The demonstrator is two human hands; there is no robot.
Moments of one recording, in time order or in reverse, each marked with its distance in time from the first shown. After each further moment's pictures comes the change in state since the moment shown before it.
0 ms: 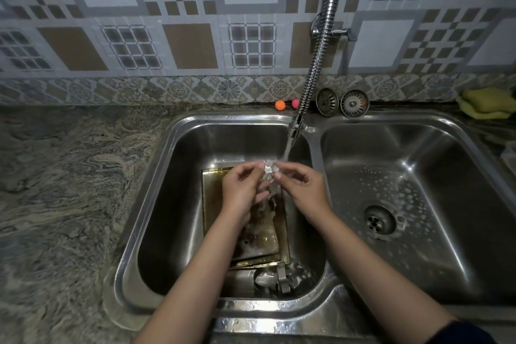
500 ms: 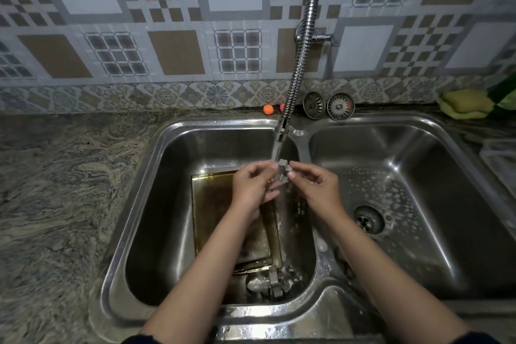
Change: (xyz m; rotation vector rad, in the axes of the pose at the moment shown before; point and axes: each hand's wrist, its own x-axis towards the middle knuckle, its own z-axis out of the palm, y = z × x) left_hand 0.001 0.001 0.037 0.001 -0.126 -0.064; right_hand -0.001 -0.009 -0.036 0.058 0.117 -0.011
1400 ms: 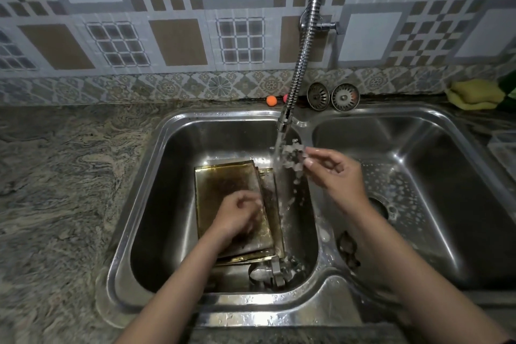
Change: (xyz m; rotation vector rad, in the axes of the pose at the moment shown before) left_hand -0.024 -0.033 -0.065 0.505 -0.081 -0.123; right_hand -0.010 -0.034 -0.022 -0.040 -0.050 0.038
